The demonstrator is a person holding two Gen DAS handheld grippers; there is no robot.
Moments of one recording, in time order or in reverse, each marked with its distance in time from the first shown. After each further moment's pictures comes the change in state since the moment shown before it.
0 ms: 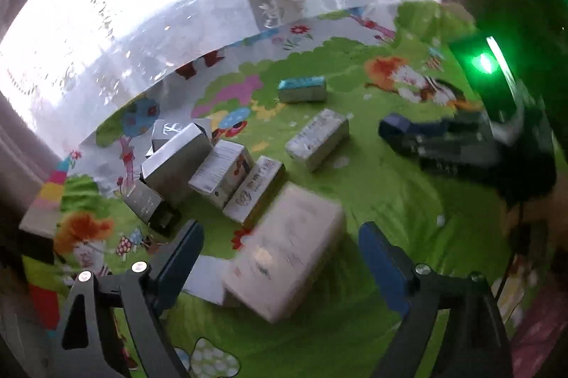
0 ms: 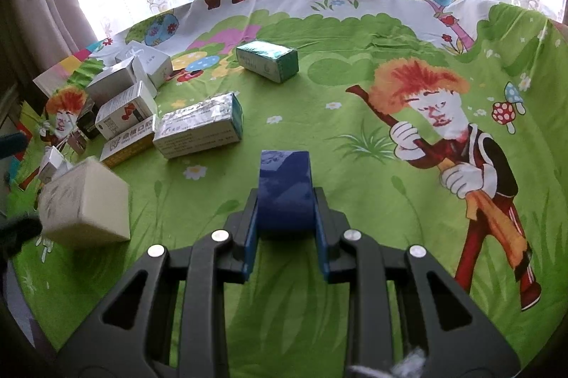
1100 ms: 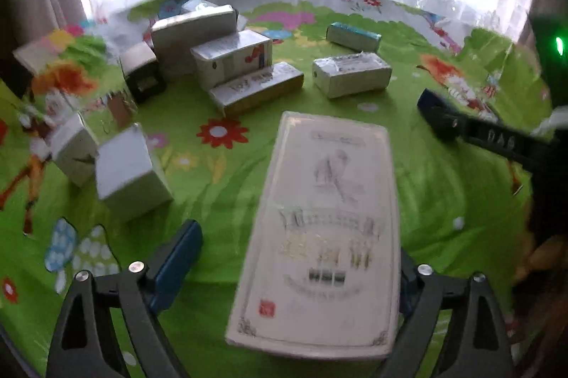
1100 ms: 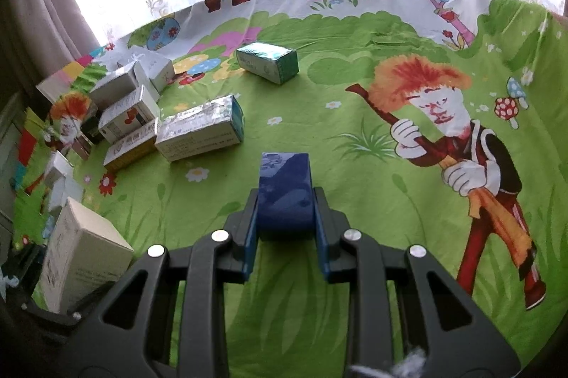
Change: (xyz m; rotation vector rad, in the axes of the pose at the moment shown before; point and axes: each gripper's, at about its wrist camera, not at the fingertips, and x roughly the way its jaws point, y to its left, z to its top) left arm 0.039 -0.023 -0.061 -0.475 0.063 0.027; right arm 0.000 0.001 -0.001 0.011 -0.001 0.003
